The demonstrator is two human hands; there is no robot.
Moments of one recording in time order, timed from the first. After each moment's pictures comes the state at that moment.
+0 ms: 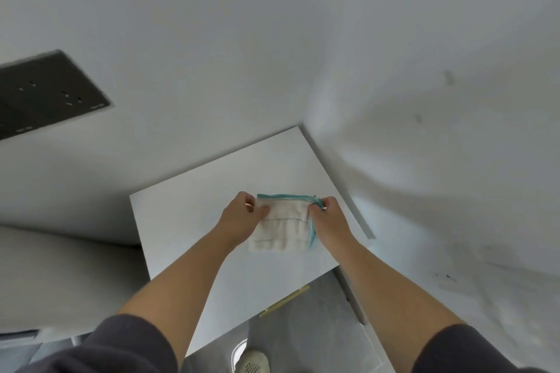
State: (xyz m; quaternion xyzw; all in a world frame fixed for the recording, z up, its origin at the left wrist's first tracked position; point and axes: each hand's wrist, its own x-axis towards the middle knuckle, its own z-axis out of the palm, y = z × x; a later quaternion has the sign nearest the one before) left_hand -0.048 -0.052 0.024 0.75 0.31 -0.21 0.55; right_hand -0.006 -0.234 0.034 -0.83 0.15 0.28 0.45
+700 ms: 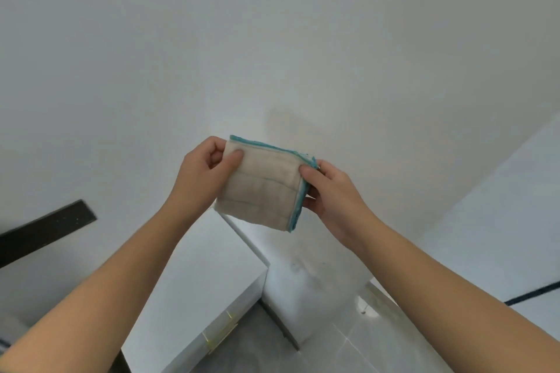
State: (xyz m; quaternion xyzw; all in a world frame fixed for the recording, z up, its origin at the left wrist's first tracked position) left_hand -0.130 -0.182 0.494 0.76 -0.03 0.08 0.64; right_hand -0.149 -0.387 0.504 -0.66 0.05 0.09 0.74
